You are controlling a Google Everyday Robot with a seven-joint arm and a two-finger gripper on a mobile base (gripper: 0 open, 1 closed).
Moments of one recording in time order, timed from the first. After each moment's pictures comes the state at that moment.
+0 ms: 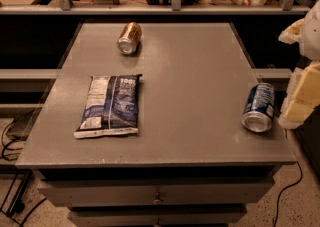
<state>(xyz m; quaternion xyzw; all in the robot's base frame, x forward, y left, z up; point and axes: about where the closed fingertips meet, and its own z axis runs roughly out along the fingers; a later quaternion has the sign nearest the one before) 0.438 -0.217 0.976 -0.60 0.78 -0.03 0.16</state>
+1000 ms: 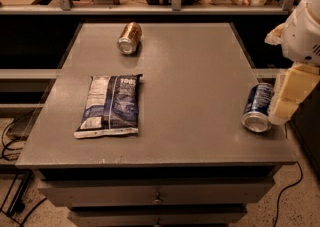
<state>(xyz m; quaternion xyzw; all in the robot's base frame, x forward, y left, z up) 0.461 -0.213 0.958 -0.63 0.76 -0.04 0.15</state>
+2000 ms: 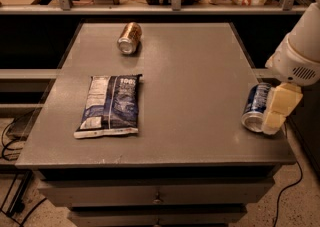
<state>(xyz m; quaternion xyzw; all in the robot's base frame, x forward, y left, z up) 0.487 -0.243 0.884 -0.58 0.81 -0.02 0.10</state>
